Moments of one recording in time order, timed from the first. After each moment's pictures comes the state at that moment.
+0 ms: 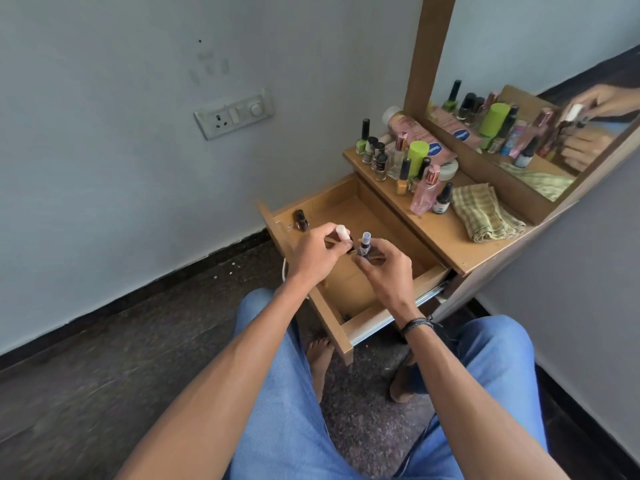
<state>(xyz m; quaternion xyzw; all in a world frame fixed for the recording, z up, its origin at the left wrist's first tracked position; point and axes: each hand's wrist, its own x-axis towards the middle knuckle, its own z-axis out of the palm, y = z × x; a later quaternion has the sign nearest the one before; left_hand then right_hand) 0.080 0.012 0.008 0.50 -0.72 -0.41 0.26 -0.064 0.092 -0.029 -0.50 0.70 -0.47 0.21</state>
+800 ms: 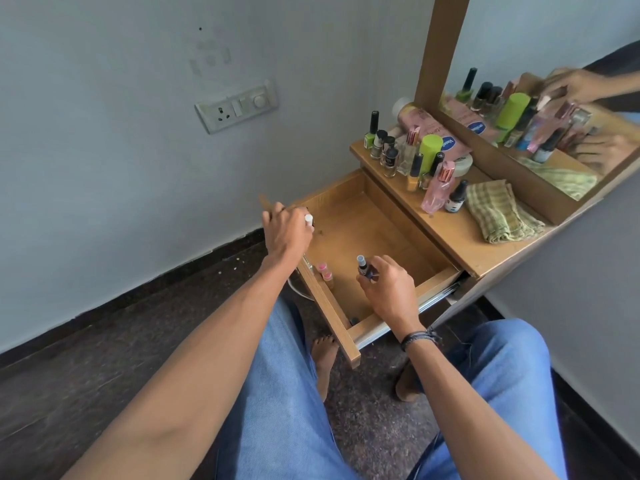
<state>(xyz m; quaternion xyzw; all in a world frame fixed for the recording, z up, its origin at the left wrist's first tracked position) 0.101 -0.065 -0.018 0.62 -0.78 -0.01 0.13 -0.051 0.095 -0.055 -0.55 0.76 -0.31 0.15</state>
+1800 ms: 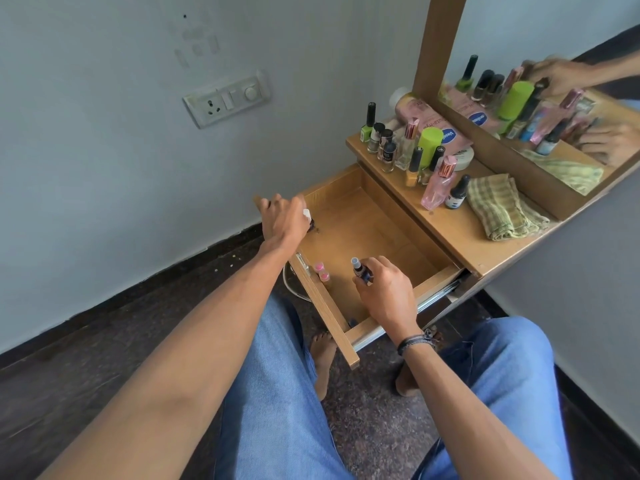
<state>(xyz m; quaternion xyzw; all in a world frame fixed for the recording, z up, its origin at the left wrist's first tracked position) 0.091 -0.097 -0.031 0.60 -0.79 0.03 0.07 -0.045 0.096 -0.054 -0.57 0.77 -0.27 0.12</state>
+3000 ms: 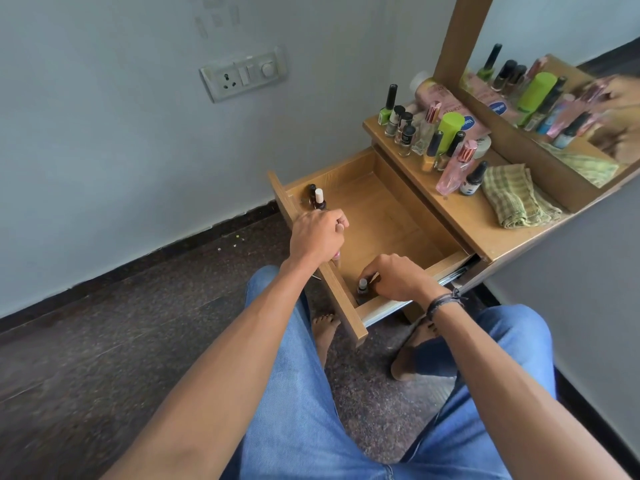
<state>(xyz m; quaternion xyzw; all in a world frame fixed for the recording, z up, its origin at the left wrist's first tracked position) 0.094 -0.014 -0.027 0.52 -0.82 -0.14 0.16 -0.068 0.085 -0.026 -0.70 0.64 0.02 0.32</state>
